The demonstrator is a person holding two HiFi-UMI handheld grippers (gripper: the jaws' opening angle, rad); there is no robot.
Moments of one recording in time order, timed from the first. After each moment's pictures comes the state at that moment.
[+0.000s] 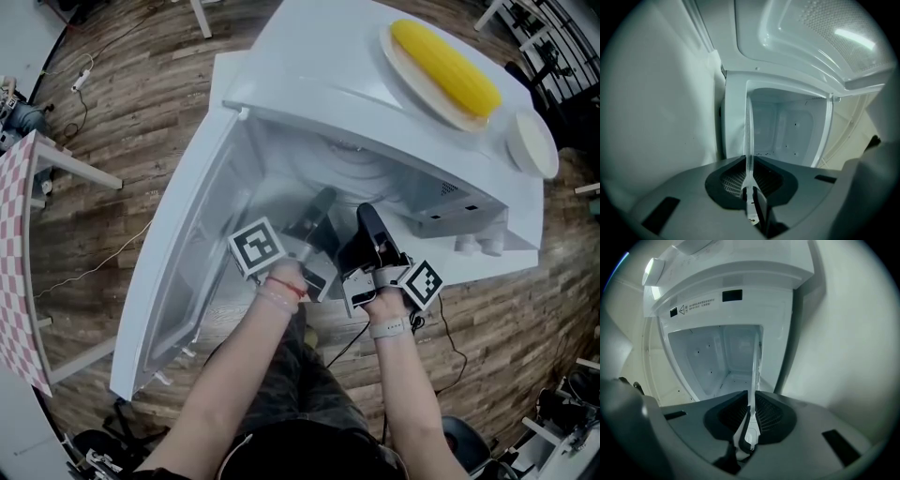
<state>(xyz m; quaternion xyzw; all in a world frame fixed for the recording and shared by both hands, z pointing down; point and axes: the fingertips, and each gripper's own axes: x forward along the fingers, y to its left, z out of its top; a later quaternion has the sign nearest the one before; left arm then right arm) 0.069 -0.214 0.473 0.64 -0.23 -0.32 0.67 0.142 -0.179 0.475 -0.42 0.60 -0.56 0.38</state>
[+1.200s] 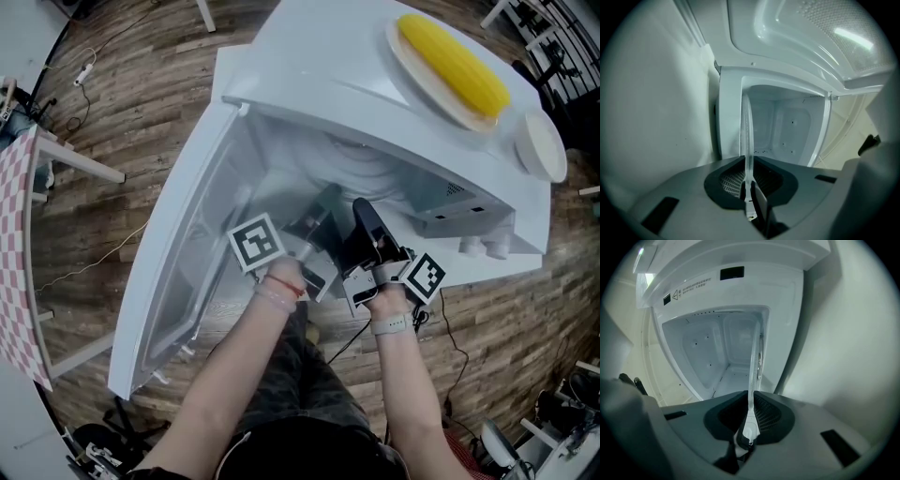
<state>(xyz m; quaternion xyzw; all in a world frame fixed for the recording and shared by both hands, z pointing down) 0.072 -0.214 0.466 0.65 -0.21 -0.31 0.66 0.126 -0.186 0.472 -0.39 0.63 -0.58 0.35</state>
